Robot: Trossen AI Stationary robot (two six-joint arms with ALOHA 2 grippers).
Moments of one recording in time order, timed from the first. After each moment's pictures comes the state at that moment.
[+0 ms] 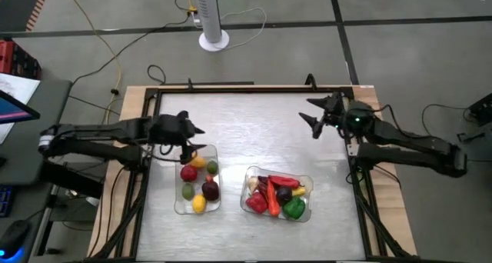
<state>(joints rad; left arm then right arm) 0.13 0.87 0.68 -0.46 -0.08 0.00 -0.42 0.62 0.45 0.03 0.13 0.02</state>
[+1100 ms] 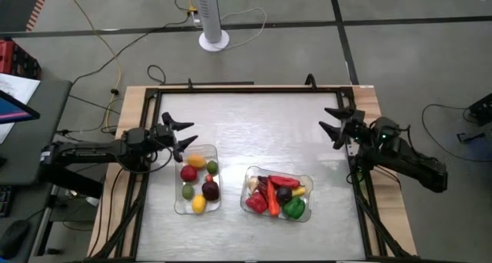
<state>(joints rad) 0.14 0.35 0.08 0.32 -0.23 0.05 -0.41 0.00 0.24 -0.14 0.08 0.15</state>
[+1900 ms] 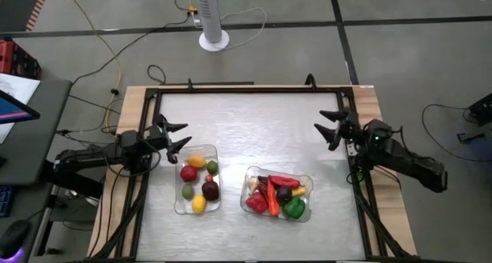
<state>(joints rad) 0.13 0.01 0.01 0.11 -0.23 0.07 -0.40 0.00 0.15 -0.06 0.07 0.18</state>
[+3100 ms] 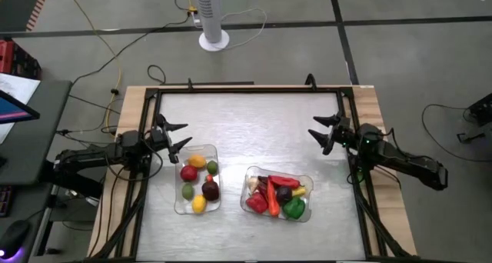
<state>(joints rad) 0.13 0.01 0.01 0.07 -0.25 0.22 -0.37 0.01 0.01 0.03 0.08 0.19</state>
